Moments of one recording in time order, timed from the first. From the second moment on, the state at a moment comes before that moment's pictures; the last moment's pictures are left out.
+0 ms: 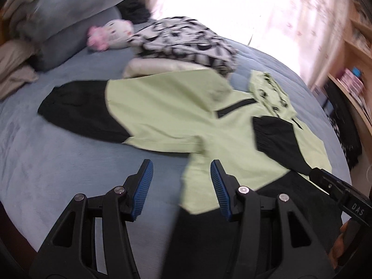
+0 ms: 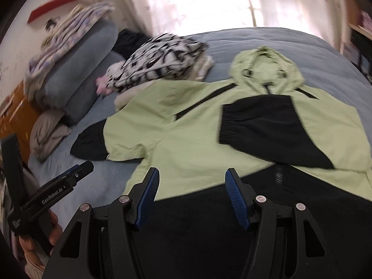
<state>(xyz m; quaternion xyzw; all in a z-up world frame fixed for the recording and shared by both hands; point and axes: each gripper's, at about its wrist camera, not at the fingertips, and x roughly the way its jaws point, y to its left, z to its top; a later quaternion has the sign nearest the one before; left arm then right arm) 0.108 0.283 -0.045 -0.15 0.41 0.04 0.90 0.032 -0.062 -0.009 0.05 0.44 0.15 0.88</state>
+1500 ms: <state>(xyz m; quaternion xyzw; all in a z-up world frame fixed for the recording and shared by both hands) 0.233 0.554 -0.140 -0.33 0.37 0.14 0.86 0.165 0.162 -0.116 -0.01 0.46 0.21 0.86</state>
